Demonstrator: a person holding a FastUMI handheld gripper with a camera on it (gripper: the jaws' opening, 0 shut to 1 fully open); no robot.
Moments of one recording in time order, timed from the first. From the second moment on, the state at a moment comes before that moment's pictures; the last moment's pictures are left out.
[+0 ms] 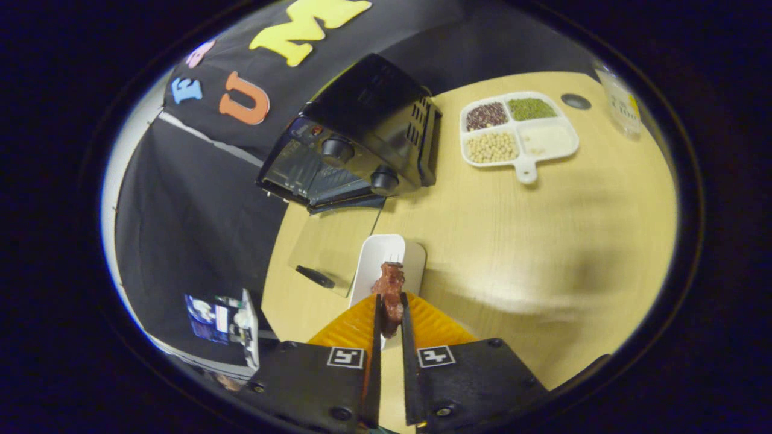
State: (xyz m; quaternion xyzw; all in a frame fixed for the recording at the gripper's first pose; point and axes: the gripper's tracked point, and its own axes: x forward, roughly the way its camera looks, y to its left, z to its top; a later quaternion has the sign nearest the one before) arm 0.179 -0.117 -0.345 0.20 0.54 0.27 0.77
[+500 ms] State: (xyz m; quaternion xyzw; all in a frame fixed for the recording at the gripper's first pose) arm 0.146 -0.120 -0.277 0.10 0.45 0.24 0.86
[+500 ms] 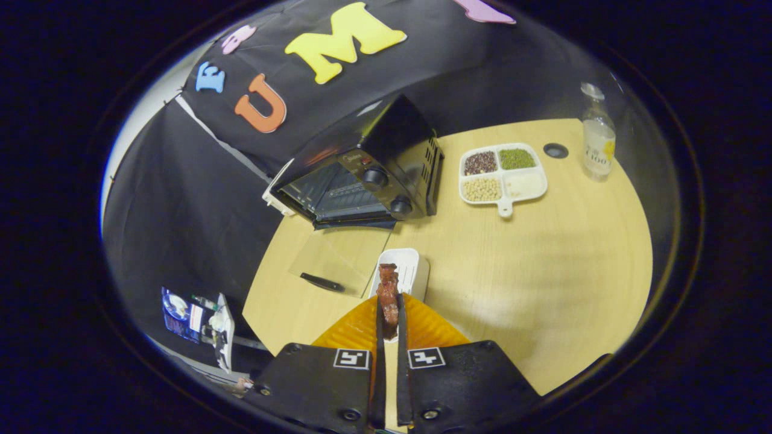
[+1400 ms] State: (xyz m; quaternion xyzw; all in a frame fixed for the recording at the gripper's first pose) arm 0.125 0.032 -0.266 -0.06 0.33 0.14 0.93
